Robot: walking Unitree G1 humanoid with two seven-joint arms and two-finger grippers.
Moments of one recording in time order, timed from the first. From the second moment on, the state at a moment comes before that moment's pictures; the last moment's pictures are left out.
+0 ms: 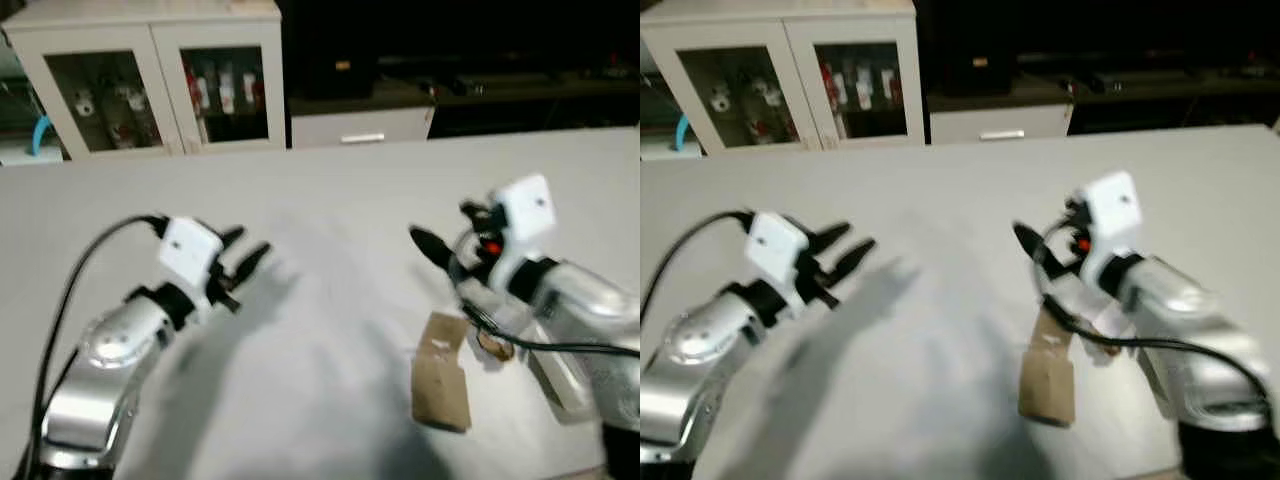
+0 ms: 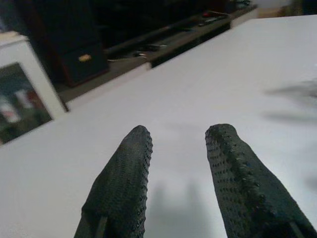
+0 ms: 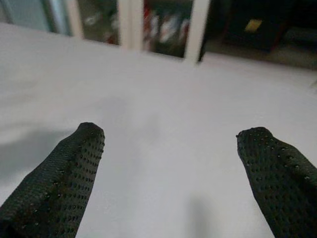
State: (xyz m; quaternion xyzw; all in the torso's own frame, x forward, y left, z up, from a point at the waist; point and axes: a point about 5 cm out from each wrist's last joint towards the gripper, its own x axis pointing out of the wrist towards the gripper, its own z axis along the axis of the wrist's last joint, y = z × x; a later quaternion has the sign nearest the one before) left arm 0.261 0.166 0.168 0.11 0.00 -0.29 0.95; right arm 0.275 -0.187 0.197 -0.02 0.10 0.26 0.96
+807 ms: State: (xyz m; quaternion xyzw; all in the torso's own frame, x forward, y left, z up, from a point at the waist) left arm 0.238 0.140 0.155 0.07 0.05 -0.43 0.90; right arm 0.223 -0.240 0.166 0.00 0.25 0.47 0.84
